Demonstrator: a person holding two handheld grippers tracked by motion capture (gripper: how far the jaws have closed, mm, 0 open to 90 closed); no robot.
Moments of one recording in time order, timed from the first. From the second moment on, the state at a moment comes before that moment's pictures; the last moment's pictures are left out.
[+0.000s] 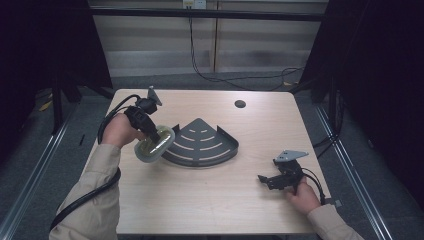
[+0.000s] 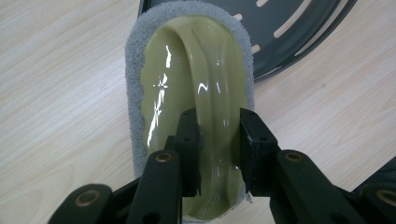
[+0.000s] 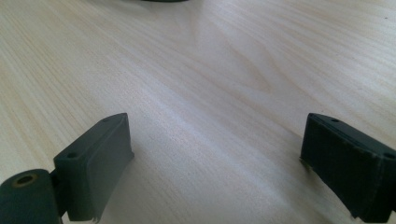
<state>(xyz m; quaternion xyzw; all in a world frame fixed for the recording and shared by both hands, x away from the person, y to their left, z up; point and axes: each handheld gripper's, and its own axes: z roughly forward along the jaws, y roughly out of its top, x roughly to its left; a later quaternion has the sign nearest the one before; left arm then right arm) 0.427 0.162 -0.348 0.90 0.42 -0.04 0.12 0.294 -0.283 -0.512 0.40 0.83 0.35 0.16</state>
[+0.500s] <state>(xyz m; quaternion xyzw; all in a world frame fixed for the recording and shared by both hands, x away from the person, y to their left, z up) 0.444 0.142 -0.352 0.90 0.41 -0.05 0.13 0.294 -0.283 -0.512 0.40 0.83 0.35 0.16</state>
